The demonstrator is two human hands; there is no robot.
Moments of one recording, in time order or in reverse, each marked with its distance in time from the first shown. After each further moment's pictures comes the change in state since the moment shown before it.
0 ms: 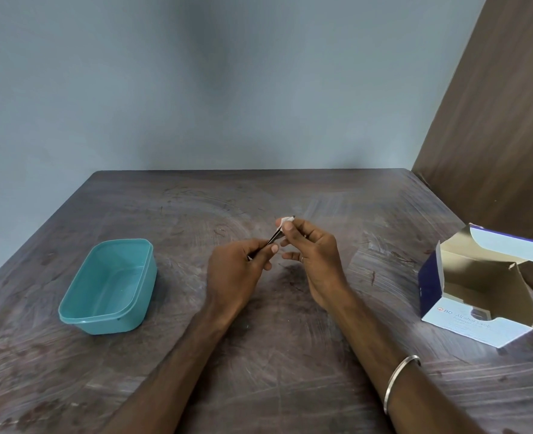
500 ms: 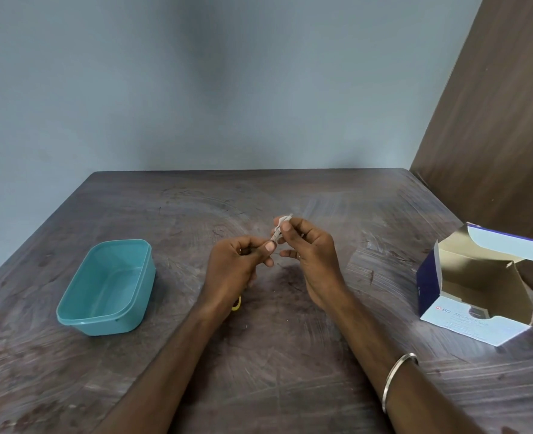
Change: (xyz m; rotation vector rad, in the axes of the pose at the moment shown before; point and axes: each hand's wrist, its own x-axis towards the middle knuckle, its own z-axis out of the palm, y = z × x) left_hand 0.002 0.006 -0.009 -0.411 -0.136 -0.279; right_hand -0.002 0.000 0.001 -0.022 -0.027 -0.049
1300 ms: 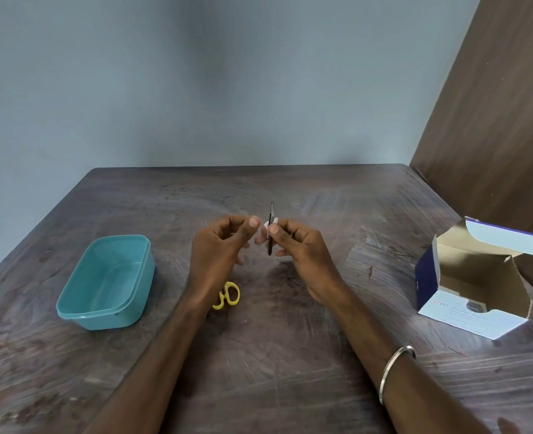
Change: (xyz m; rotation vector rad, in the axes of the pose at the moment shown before) left_hand 0.004 0.010 -0.013 0.034 0.126 0.088; right_hand -0.003 -0.003 0.000 -0.154 -0.181 -0.036
